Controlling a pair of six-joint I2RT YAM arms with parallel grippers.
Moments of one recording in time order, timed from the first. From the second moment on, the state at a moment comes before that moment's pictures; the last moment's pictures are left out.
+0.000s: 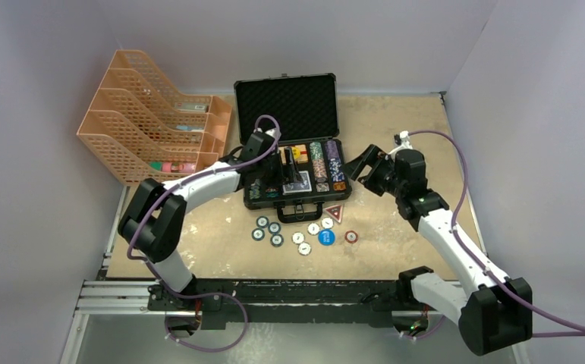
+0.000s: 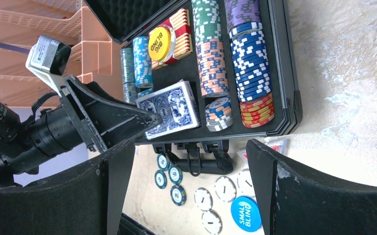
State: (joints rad) left arm -0.58 1.69 1.09 -0.18 0.22 -0.74; right arm 0.26 1.02 0.69 -0.16 -0.21 0.81
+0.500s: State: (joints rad) left arm -0.58 1.63 1.14 -0.33 -0.01 -0.70; right arm 0.26 1.03 0.68 -0.14 -0.22 0.81
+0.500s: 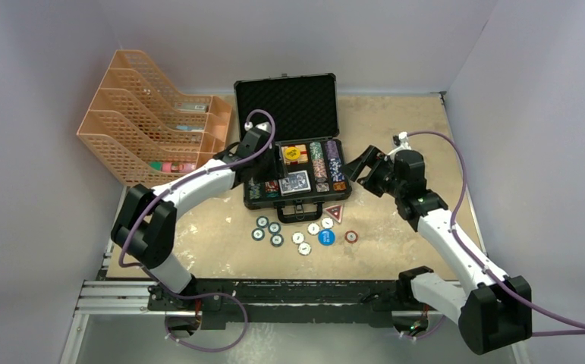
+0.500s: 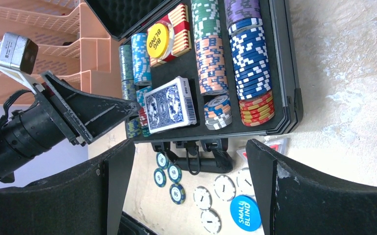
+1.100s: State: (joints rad) left arm -0.58 1.70 1.14 -0.31 0.04 -0.70; right arm 0.26 1.03 0.65 -0.15 -0.22 0.82
